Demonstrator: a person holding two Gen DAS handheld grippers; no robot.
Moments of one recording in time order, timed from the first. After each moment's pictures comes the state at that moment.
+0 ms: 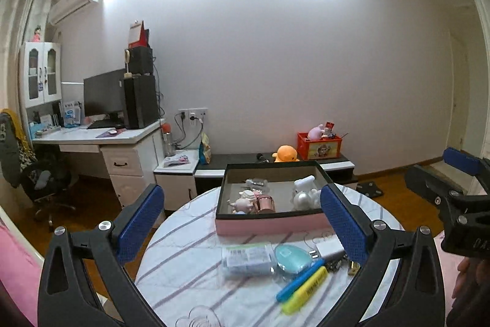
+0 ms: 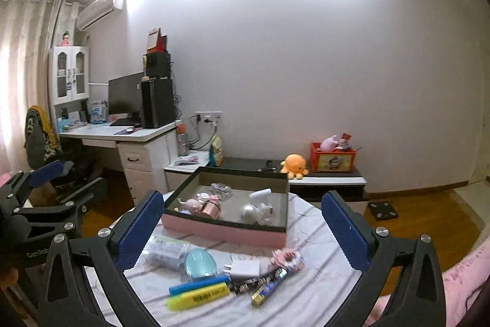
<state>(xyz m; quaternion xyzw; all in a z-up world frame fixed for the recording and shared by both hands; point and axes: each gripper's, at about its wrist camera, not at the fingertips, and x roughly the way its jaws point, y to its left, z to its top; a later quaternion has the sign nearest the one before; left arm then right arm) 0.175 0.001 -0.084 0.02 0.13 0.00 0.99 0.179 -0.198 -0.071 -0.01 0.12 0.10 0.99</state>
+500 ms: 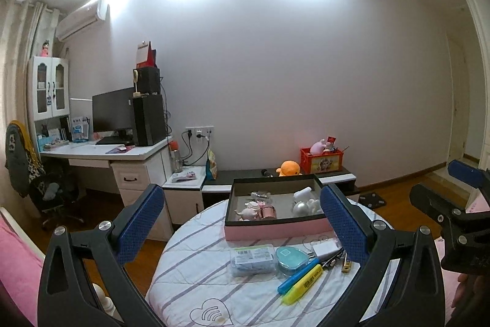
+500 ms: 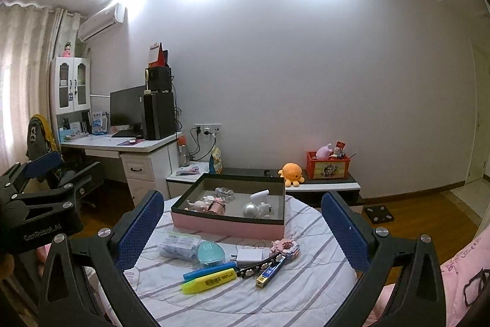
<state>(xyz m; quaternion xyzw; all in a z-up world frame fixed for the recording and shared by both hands) 0.119 0.000 -0.063 0.03 0.09 0.01 1.00 0.115 -0.202 -0.067 0.00 0.09 0.10 0.99</state>
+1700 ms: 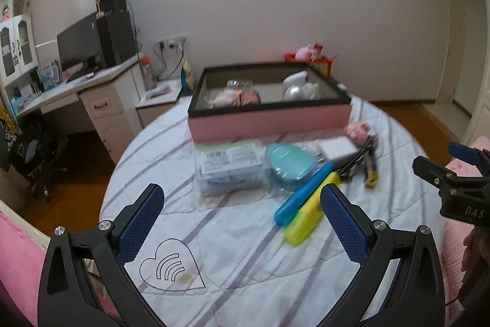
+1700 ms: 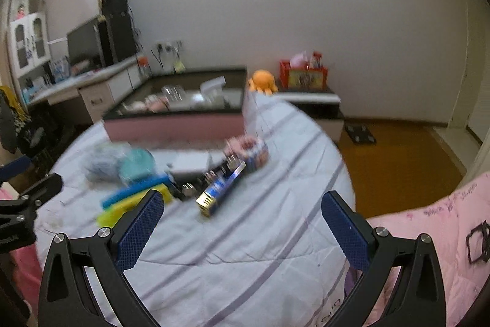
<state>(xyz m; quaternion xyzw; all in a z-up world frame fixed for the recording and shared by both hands) 0.217 -0.010 -0.204 0.05 0.30 -0.03 0.95 0.211 -0.245 -0.200 0.01 0.30 0.03 0.95</state>
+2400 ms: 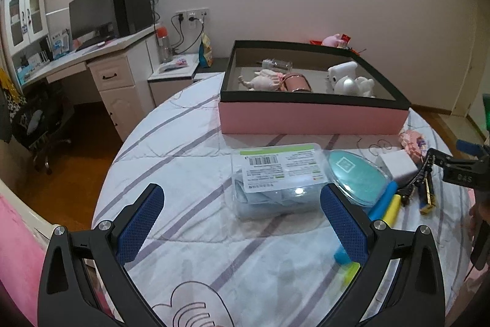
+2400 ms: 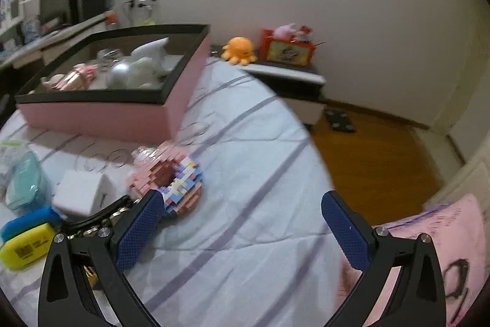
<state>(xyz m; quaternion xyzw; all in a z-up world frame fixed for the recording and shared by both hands) 0.286 0.034 -0.232 0.00 0.35 0.01 0.94 0.332 -0.272 -0.232 -0.05 0.37 0.00 0.93</state>
